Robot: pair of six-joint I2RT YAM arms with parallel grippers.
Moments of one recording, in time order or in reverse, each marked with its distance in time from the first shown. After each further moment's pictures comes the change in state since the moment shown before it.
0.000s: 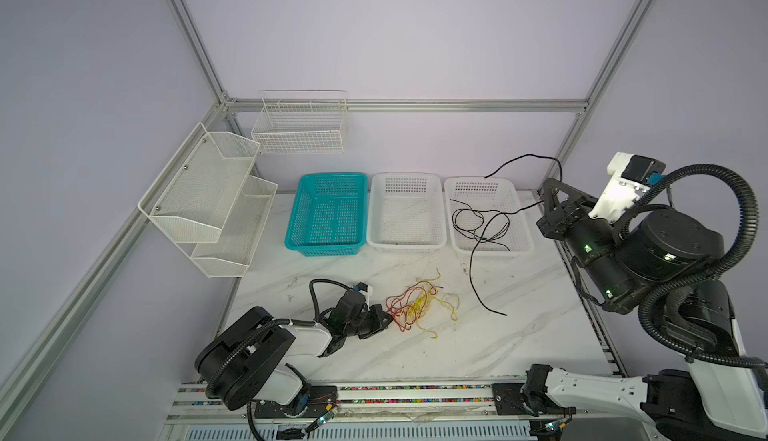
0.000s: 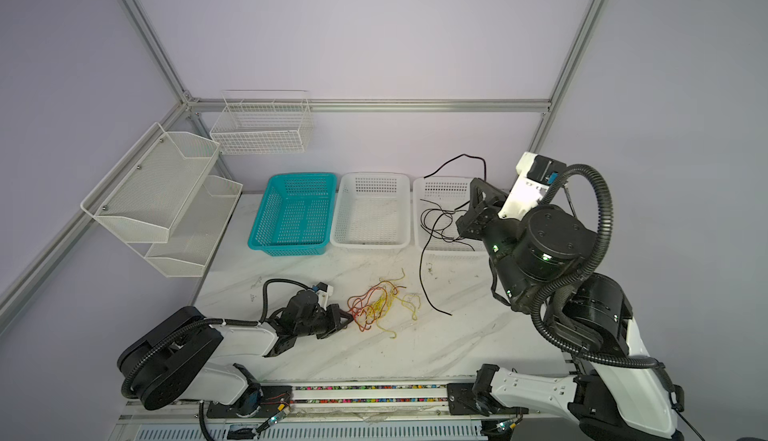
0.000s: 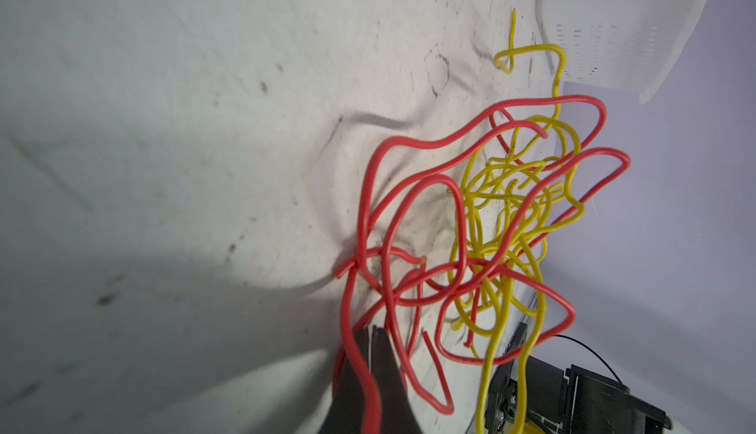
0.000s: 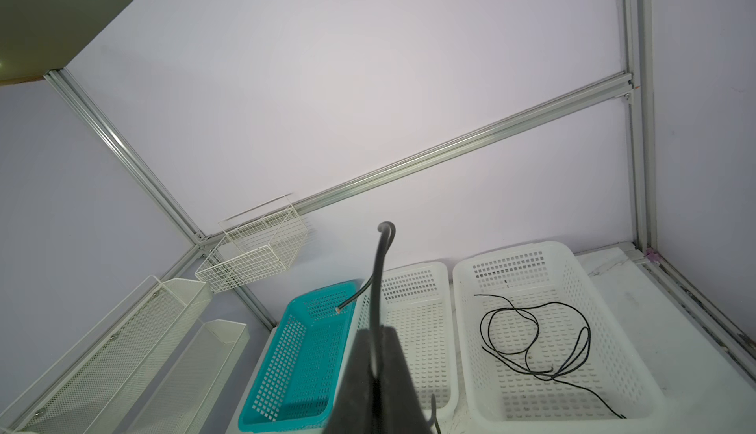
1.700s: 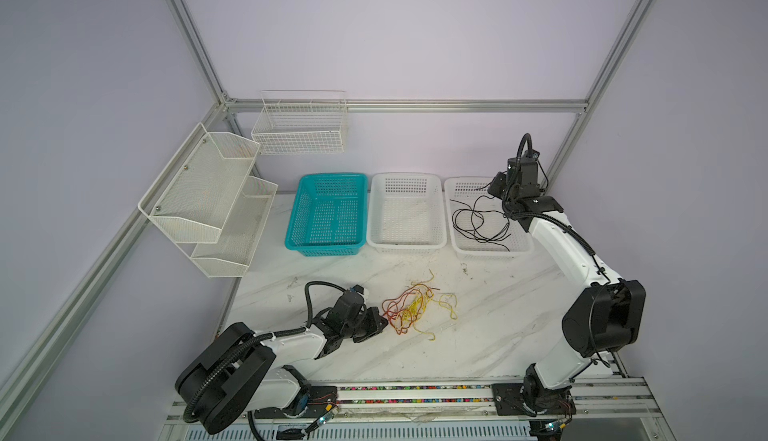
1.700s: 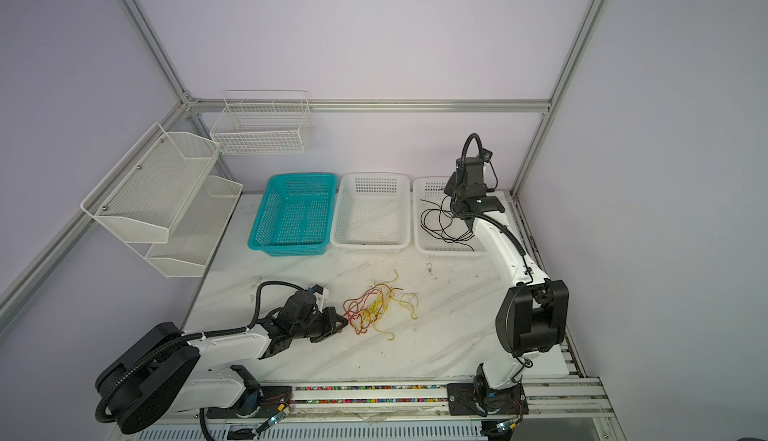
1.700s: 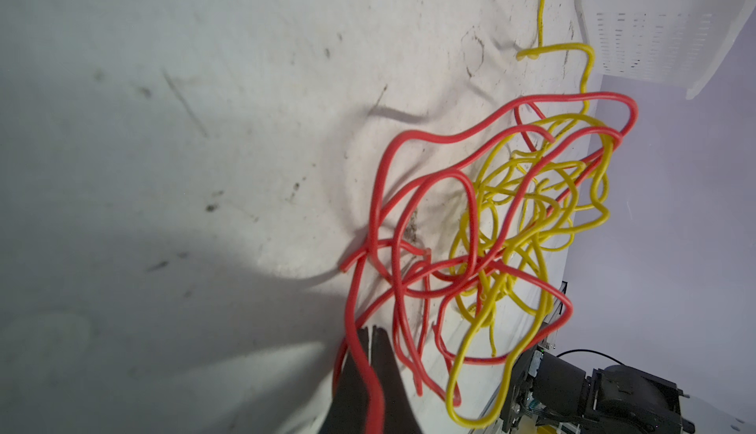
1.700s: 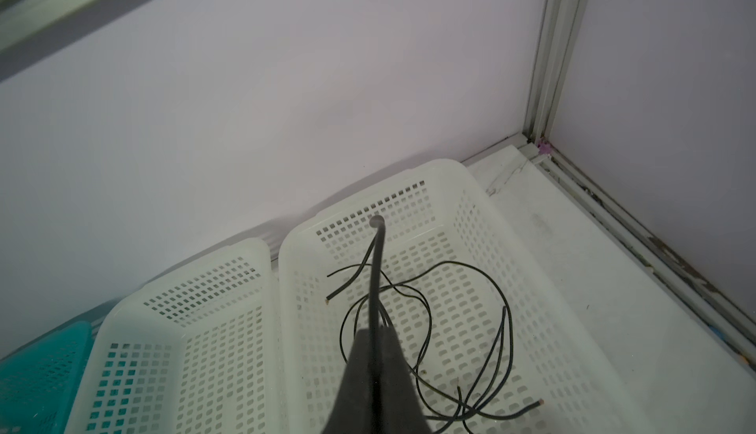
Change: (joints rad) left arm 0.000 -0.139 0.018 -0.241 -0.033 0.021; right arm -0.837 0.611 -0.310 0.423 -0.562 0.101
